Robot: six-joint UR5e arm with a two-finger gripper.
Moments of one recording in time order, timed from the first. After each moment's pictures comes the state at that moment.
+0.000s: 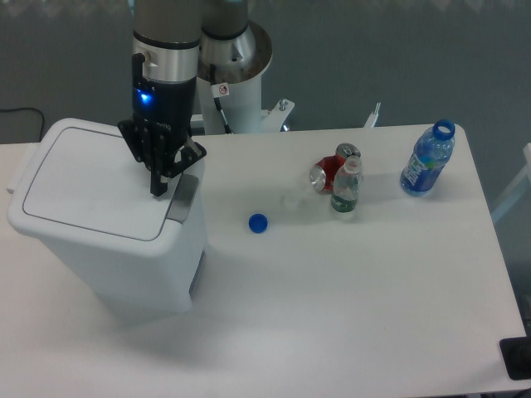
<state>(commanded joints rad) 2.25 -1.58 -1.66 -1.07 1.30 0.75</state>
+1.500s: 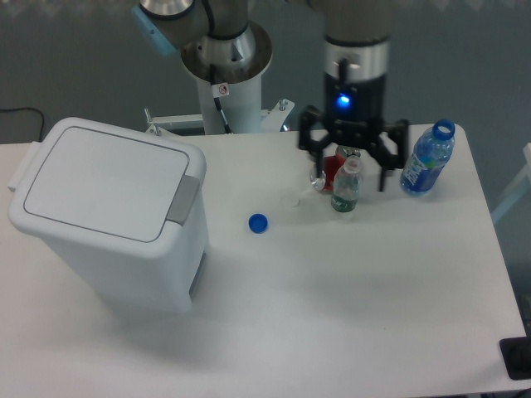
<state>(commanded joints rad) 2.70 -1.77 -1.58 -1.10 1.52 1.25</state>
